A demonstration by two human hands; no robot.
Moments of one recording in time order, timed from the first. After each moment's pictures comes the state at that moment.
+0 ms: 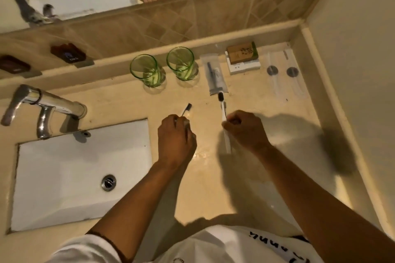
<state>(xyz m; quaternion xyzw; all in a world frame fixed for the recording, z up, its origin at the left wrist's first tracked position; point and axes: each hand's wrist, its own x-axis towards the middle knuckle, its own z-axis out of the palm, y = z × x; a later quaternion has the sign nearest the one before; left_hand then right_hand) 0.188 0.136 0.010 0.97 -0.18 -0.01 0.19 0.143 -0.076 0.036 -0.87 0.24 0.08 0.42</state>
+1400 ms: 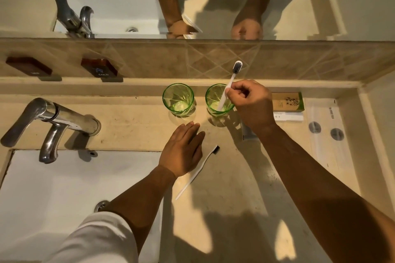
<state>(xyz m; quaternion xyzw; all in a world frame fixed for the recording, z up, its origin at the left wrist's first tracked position) 0.306 0.185 -0.080 0.93 -0.31 0.05 0.21 0.358 -0.042 0.062 -0.85 0.15 -0.10 0.50</state>
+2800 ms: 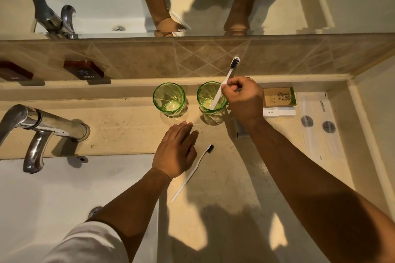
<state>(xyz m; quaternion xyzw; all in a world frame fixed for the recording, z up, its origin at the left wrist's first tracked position) 0.306 0.187 -0.088 0.92 -0.31 0.05 0.22 0.367 -0.044 0.043 -0.84 0.21 -0.13 0.48</state>
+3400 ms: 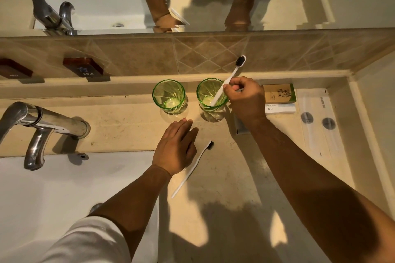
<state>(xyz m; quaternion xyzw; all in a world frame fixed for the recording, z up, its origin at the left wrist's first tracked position) 0.306 0.186 -0.081 0.93 -0.31 0.04 0.21 0.362 -0.049 0.039 -0.84 0.23 -0.10 0.47</state>
